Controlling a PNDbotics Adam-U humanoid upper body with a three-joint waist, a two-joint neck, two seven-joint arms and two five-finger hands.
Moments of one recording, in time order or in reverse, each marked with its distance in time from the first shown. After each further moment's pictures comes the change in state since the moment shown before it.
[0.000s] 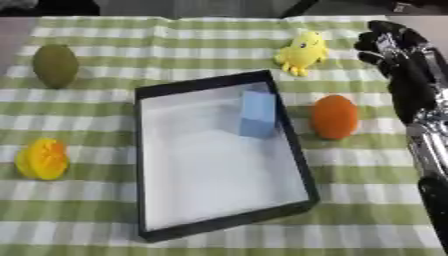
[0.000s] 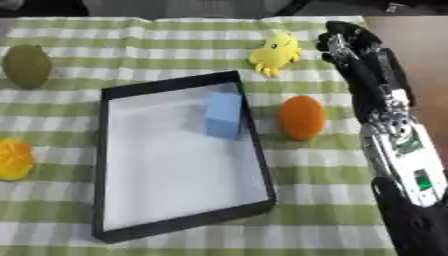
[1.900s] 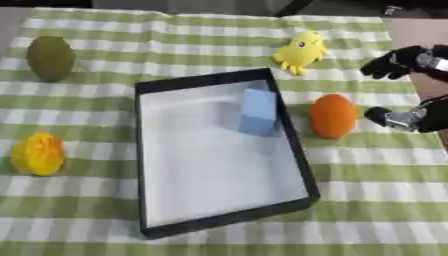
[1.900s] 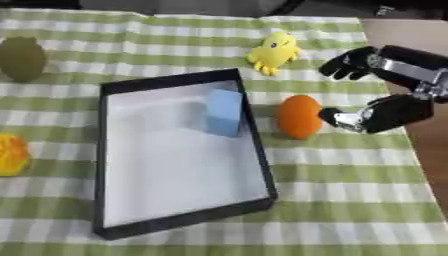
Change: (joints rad) left arm 0.027 0.050 0.006 0.007 -0.009 0.002 0.008; right arm 0.059 -0.788 0.226 -0.089 0.187 0.020 0.489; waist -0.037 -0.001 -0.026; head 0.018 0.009
